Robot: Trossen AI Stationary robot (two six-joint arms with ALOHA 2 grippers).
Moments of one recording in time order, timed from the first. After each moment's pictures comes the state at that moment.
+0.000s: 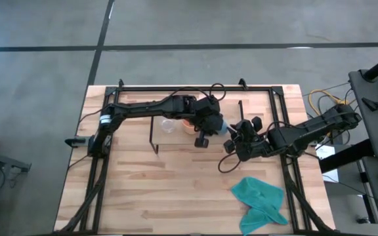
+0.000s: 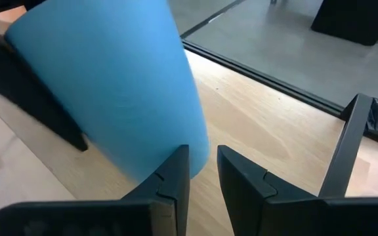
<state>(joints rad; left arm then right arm) 0.10 2.04 2.09 -0.87 0.16 0.34 0.32 1.27 0.96 -0.69 0.93 0.91</state>
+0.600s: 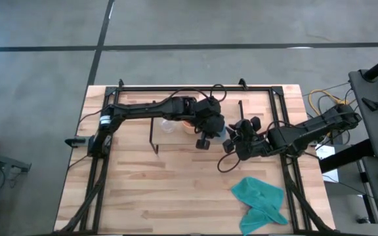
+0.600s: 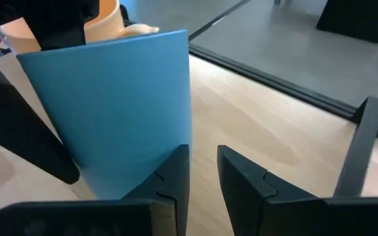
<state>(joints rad) 0.08 2.04 2.11 -0.84 0.15 0.35 0.32 1.27 0.96 -0.65 0.93 0.91</state>
